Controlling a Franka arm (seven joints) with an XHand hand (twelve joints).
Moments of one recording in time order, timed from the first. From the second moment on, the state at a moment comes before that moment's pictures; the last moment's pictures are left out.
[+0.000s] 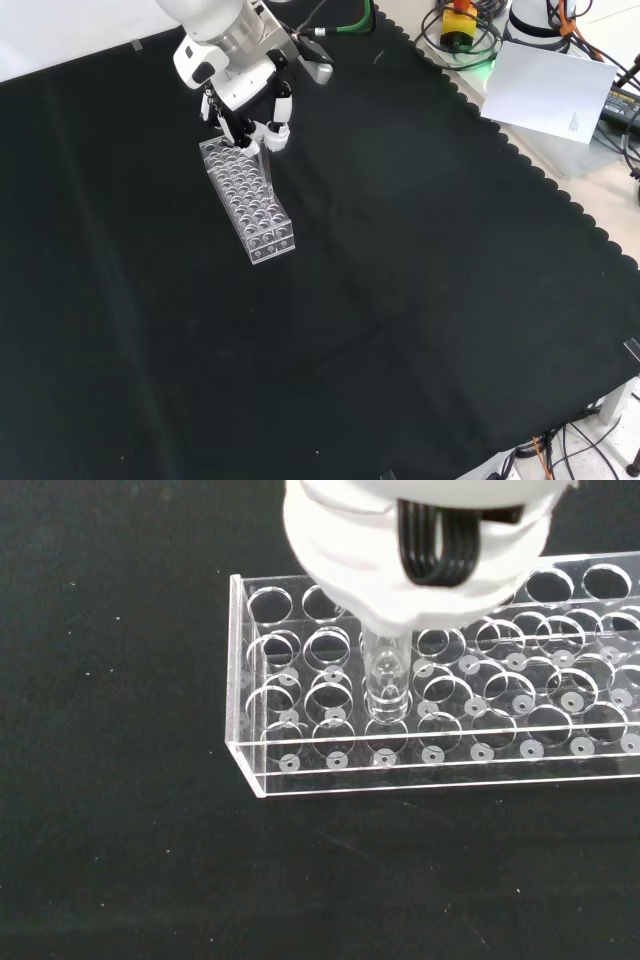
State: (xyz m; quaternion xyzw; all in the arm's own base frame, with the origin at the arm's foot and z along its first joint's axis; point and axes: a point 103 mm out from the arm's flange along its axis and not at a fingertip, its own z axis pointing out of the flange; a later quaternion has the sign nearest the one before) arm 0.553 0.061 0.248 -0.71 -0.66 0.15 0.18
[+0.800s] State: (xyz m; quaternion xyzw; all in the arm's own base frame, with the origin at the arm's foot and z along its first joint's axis) arm 0.557 0.062 0.236 -0.71 -0.66 0.16 0.19
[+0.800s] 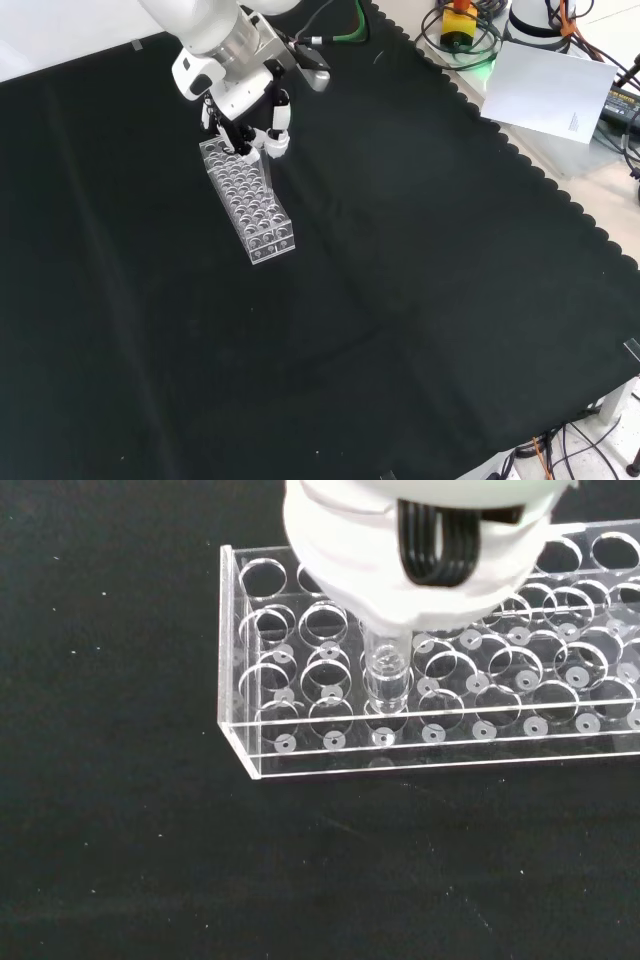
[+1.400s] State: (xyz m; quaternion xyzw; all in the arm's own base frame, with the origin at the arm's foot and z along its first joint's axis) arm 0.565 0.054 0.212 -0.72 -0.65 0.17 0.19
